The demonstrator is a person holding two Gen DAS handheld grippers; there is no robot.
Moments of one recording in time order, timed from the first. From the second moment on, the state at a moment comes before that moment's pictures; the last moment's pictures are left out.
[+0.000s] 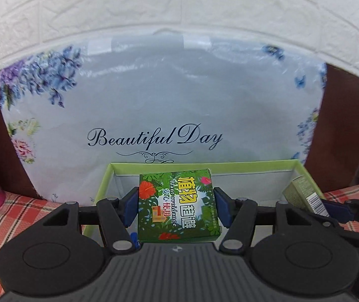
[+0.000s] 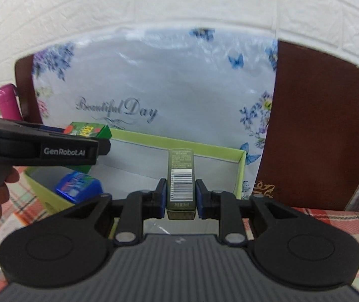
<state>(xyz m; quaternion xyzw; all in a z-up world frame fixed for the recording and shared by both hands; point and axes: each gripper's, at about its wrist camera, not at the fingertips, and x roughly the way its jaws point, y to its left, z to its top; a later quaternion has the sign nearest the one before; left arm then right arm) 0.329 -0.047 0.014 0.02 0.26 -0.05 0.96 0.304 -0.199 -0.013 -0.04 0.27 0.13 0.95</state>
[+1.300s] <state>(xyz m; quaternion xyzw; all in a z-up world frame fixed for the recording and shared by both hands) 0.146 -0.009 0.001 0.02 0.29 0.00 0.96 0.111 -0.211 0.008 -0.05 0.17 0.12 0.98</state>
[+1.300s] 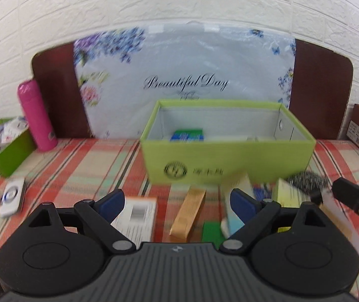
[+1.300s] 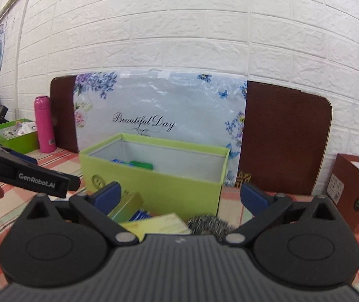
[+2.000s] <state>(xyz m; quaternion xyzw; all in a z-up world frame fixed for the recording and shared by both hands) 0.135 0.065 -0.056 -0.05 0.36 0.07 0.93 0.078 -0.124 -0.047 -0.06 0.25 0.15 0.96</state>
